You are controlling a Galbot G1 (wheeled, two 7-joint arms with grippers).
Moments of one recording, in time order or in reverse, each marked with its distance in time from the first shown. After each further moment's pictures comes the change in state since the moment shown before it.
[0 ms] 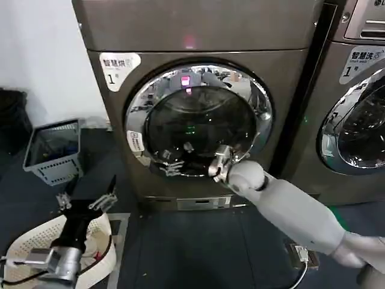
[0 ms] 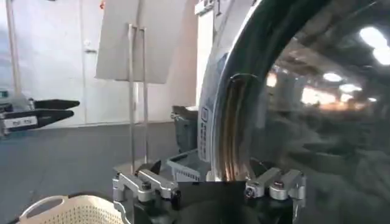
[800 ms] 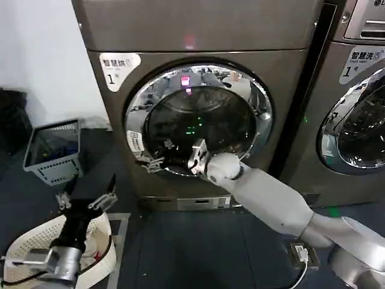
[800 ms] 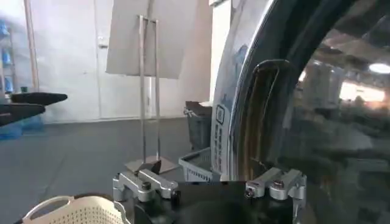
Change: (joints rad) left arm -0.001 -0.004 0.001 -0.010 -0.005 0.003 0.002; right arm 0.060 0.120 -0.051 -0.151 -0.001 0.020 -0.049
